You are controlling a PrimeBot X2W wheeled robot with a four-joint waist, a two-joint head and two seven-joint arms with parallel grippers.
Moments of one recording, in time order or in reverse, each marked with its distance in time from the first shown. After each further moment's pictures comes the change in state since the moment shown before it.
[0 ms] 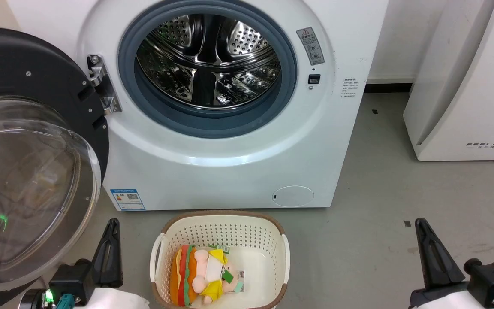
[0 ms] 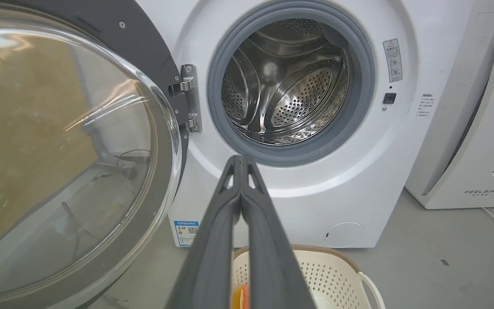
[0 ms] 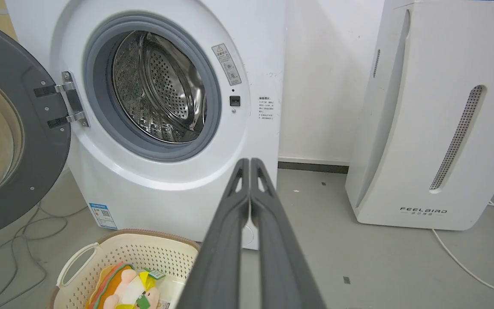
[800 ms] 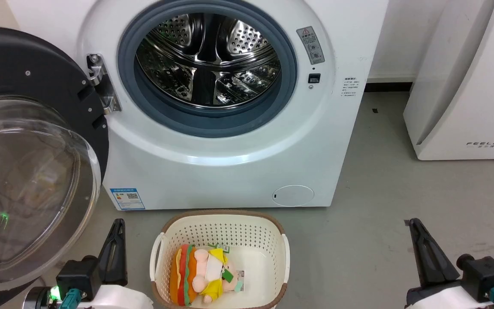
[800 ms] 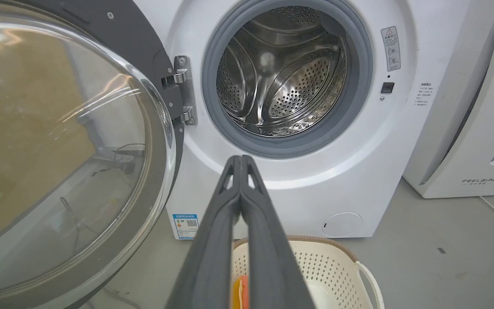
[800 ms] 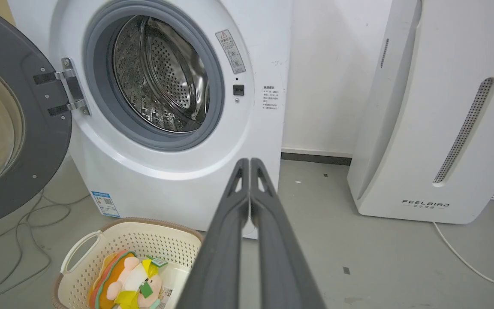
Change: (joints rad) left arm -0.002 0.000 -0.020 -0.012 0.010 0.013 0.049; right arm -0.006 0.000 0.011 -0.001 -0.010 0.000 0.049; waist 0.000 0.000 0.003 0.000
